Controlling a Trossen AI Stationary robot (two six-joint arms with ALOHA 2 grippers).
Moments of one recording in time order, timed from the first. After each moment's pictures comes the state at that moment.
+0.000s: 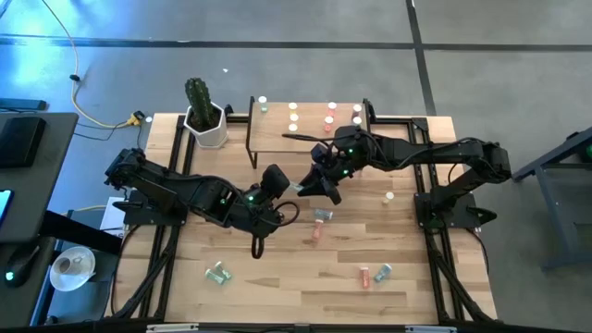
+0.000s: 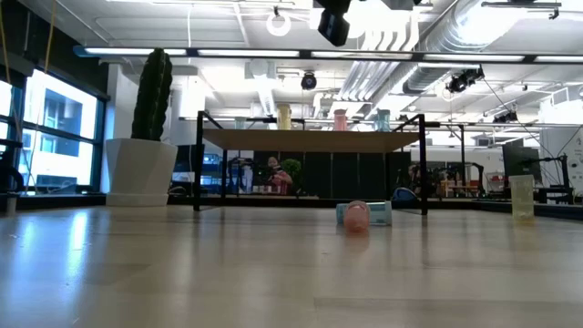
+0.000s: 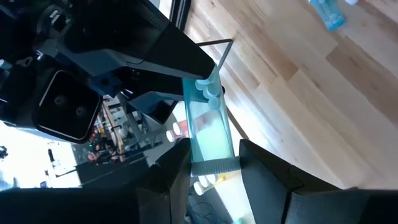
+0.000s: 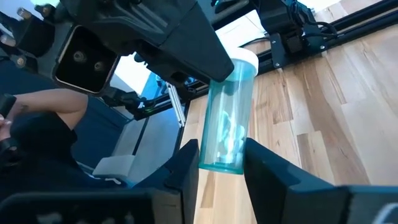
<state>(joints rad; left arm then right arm) -0.27 1.64 1.70 -1.02 -0.87 0.85 -0.11 1.49 1.25 -0.13 -0.52 0.42</state>
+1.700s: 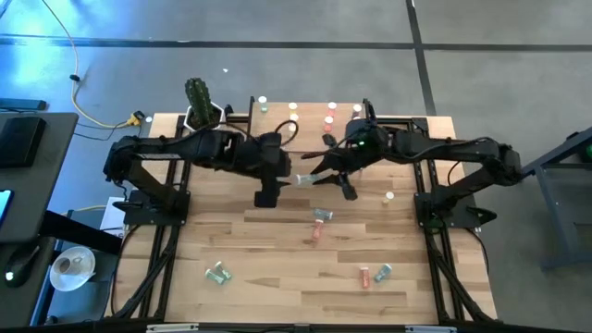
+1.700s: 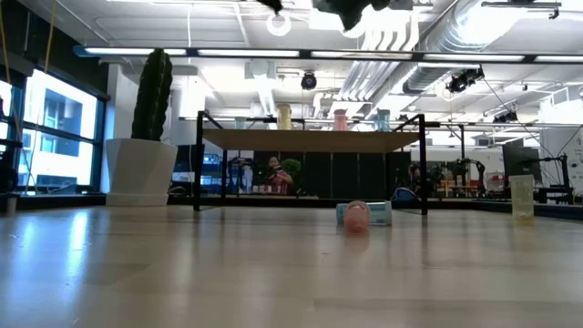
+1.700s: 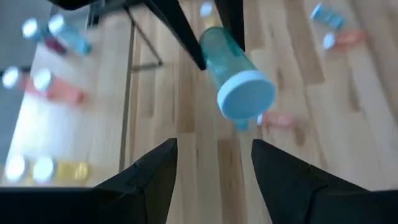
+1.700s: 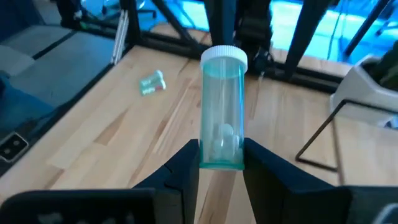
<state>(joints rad) 0.08 1.57 1.70 -0.97 -0.16 0.16 -0.16 1.37 1.25 -0.39 -0.39 -0.31</state>
